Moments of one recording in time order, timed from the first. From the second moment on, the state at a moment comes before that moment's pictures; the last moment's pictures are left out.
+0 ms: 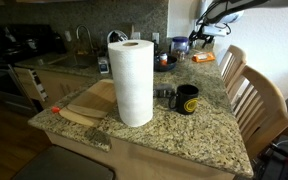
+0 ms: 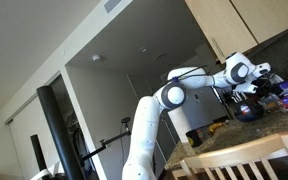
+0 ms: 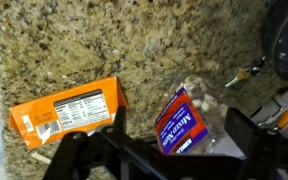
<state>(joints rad) -0.56 0.61 0.24 -1.29 -0.09 2.32 0.31</state>
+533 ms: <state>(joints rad) -0.46 0.50 0.05 -1.45 0.00 2.32 -0.12</state>
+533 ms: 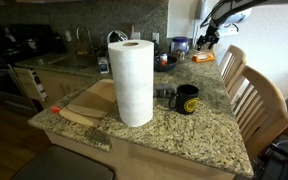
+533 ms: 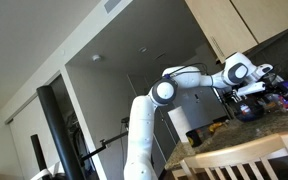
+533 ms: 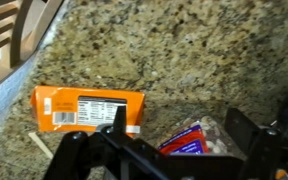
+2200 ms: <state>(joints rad) 0.04 0.63 -0.10 -1.29 -0.11 2.34 0.29</state>
